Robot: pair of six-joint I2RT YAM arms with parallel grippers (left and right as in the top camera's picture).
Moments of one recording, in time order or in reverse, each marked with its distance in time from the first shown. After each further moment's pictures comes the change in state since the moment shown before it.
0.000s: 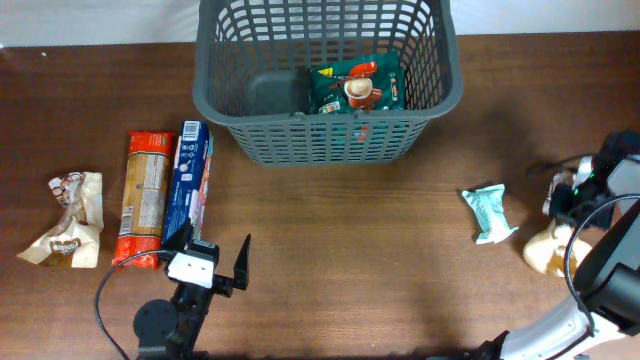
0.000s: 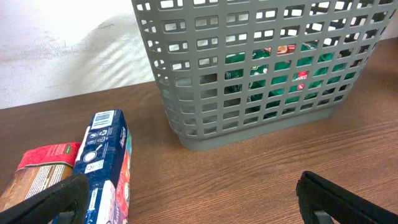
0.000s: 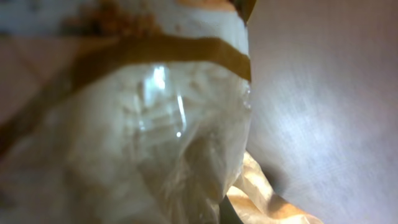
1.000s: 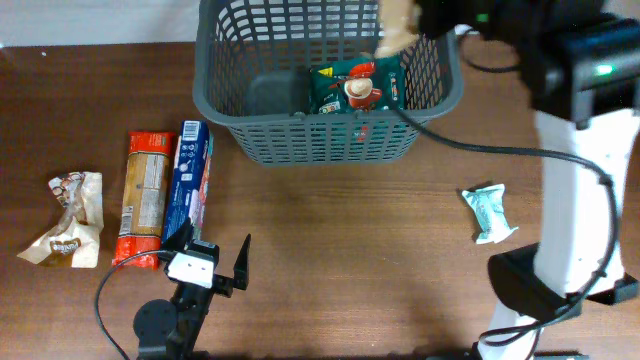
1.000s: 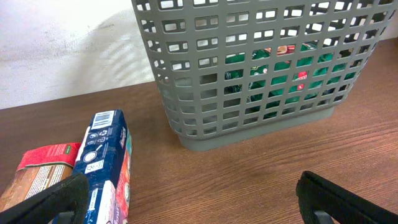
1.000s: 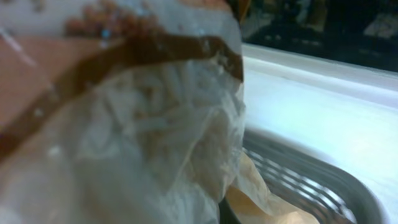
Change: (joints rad) left arm 0.000 -0.001 0.000 0.000 0.000 0.000; right arm 0.892 0.035 1.408 -0.142 -0.395 0.101
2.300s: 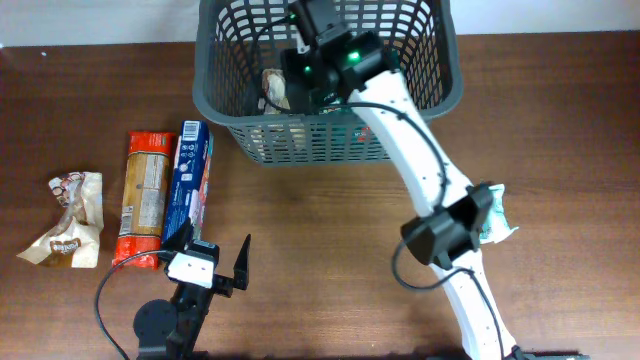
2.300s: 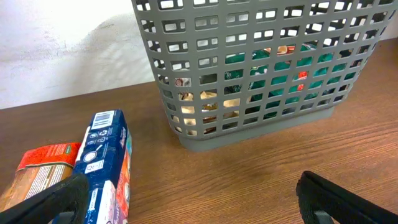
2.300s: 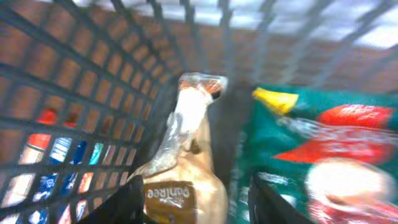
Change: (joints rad) left arm 0.000 0.000 0.000 0.000 0.000 0.000; right arm 0.219 0.432 -0.003 -0.088 0.363 0.296
